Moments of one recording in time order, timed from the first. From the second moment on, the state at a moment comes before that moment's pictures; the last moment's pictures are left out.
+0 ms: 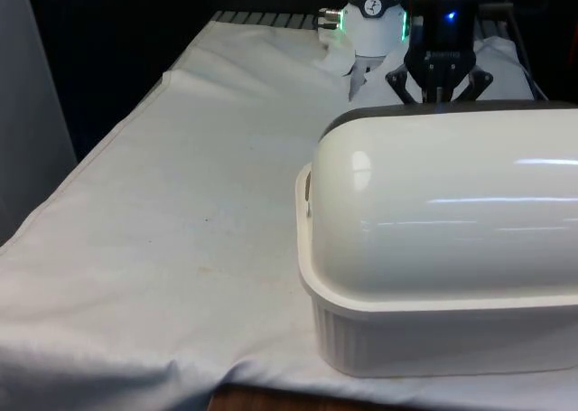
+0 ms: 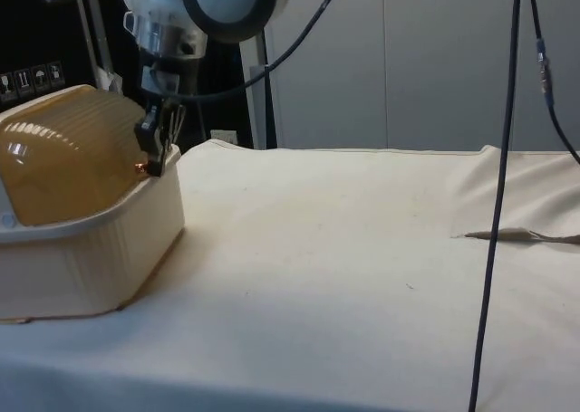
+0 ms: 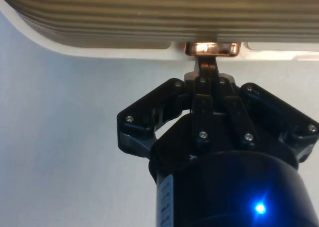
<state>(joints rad) 0.23 0.36 -0.09 -2.03 0.00 2.73 -0.01</state>
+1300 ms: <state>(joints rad) 0.23 0.31 -0.09 -2.04 0.00 2.89 -0.02</state>
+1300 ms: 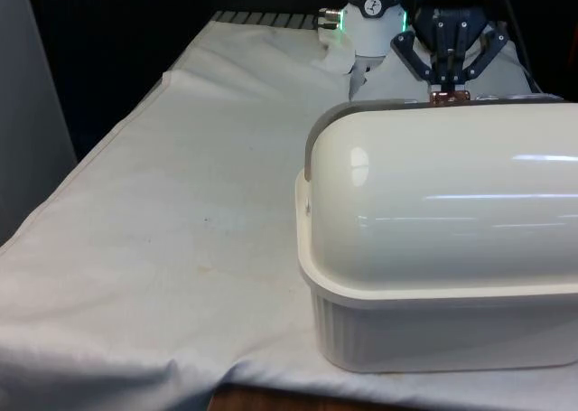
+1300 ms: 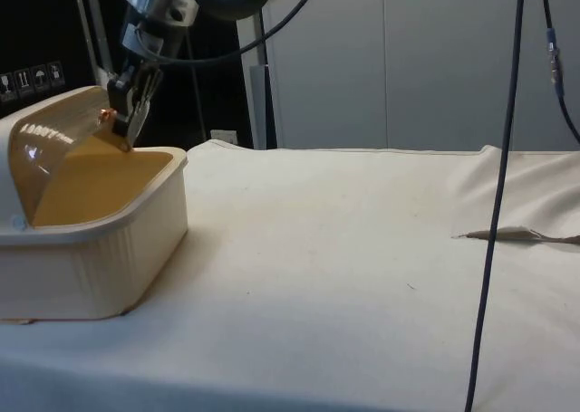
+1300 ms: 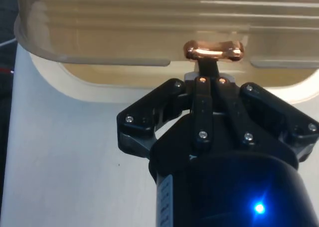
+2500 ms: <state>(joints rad) 0.23 0.35 -0.10 -1.99 0.00 3.11 -0.02</state>
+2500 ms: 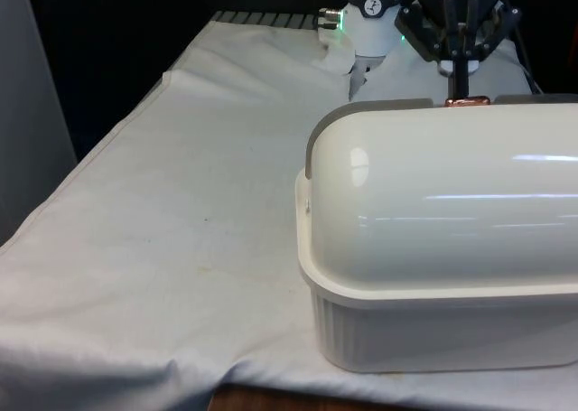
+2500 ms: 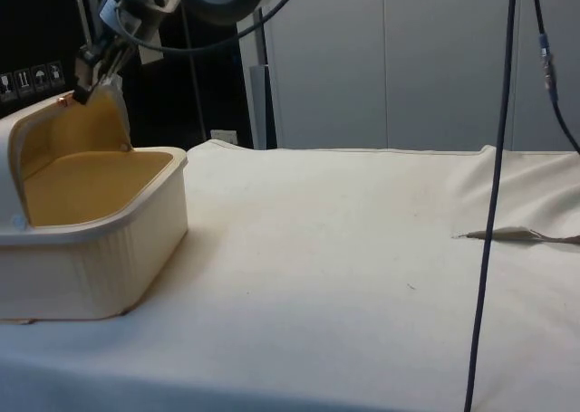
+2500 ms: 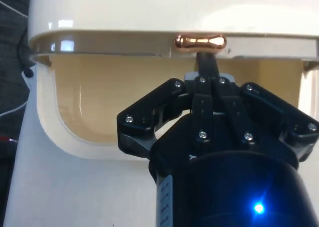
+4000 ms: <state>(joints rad) 0.23 0.26 -0.11 -1.84 0.00 3.00 -0.01</state>
